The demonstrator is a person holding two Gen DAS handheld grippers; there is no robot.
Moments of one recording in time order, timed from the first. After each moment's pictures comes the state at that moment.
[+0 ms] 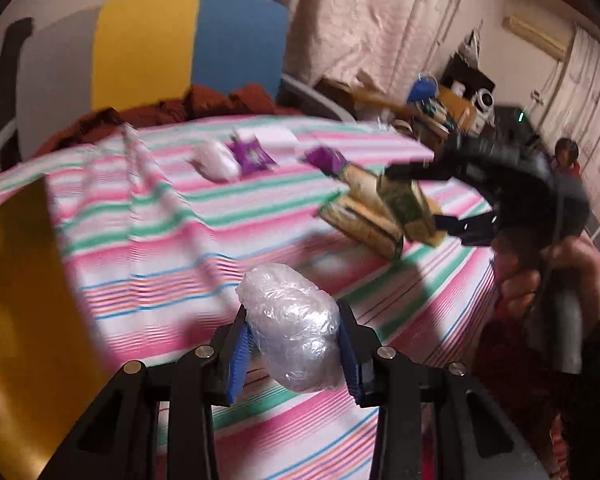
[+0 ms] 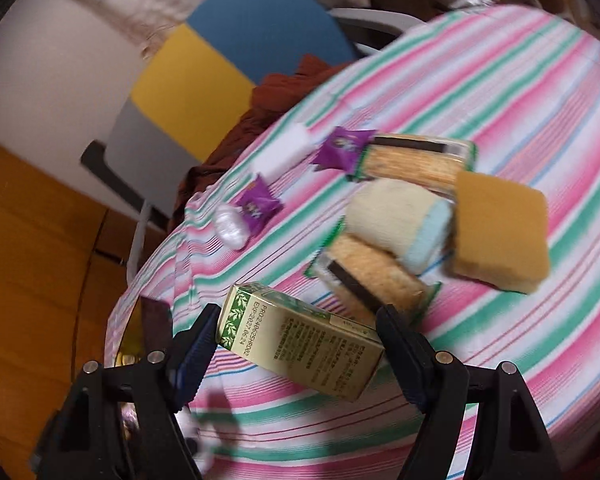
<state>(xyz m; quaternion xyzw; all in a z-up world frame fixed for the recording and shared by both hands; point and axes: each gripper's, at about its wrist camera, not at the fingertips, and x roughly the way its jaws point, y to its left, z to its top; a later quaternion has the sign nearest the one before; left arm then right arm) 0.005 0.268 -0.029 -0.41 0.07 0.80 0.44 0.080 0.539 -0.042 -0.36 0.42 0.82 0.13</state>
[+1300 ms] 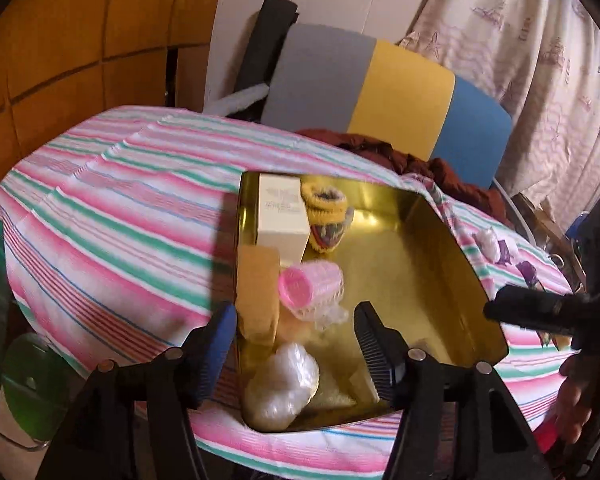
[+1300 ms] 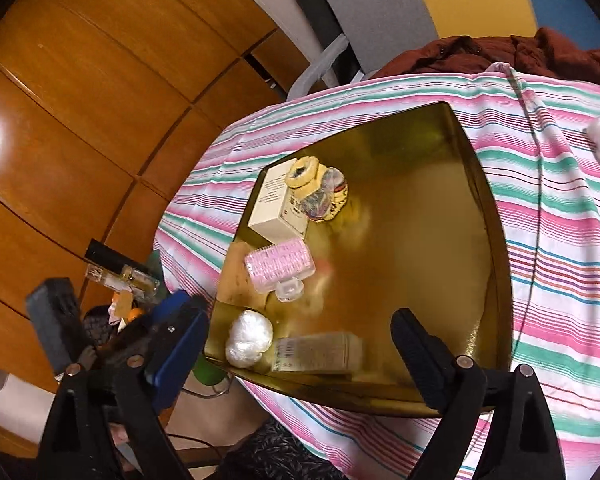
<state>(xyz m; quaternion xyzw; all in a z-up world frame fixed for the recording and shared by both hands) -0.038 -0.030 -0.011 -0.40 -0.07 0.91 0.12 -0.042 0.214 -0.018 -0.46 0.23 0.84 -0.19</state>
